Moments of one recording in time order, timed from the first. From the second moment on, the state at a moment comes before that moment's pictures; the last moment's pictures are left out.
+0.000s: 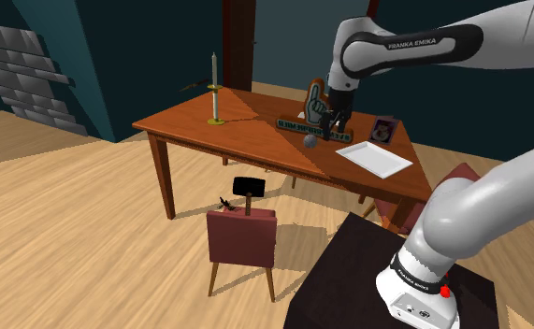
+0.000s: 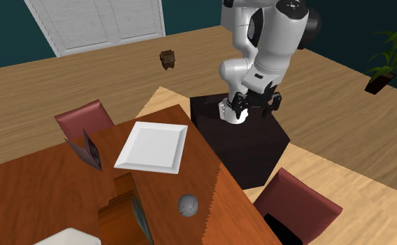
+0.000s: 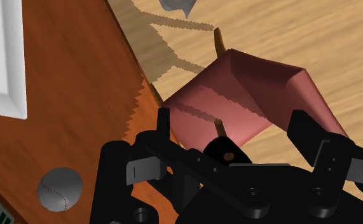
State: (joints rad) arm -0.07 -0.51 -0.18 -2.33 -0.14 1.78 -0.05
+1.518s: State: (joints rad) arm -0.21 0.34 -0.38 -1.70 0.05 2.00 -0.40
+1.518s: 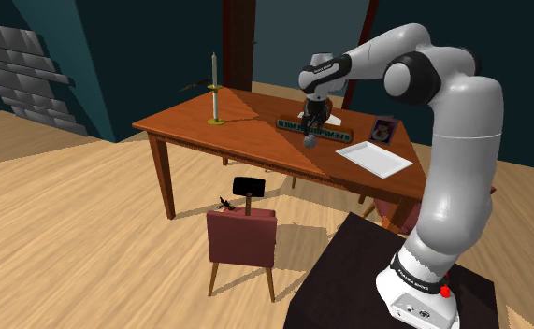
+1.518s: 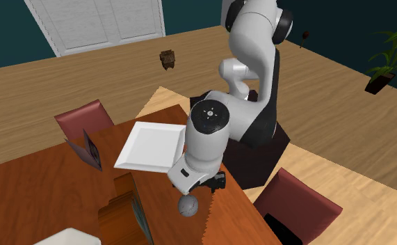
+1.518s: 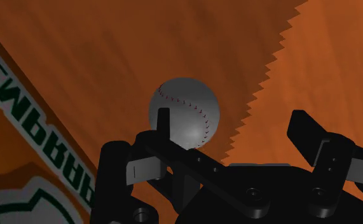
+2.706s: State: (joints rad) arm -0.27 0.51 -0.36 -1.60 0.11 2.07 -0.44
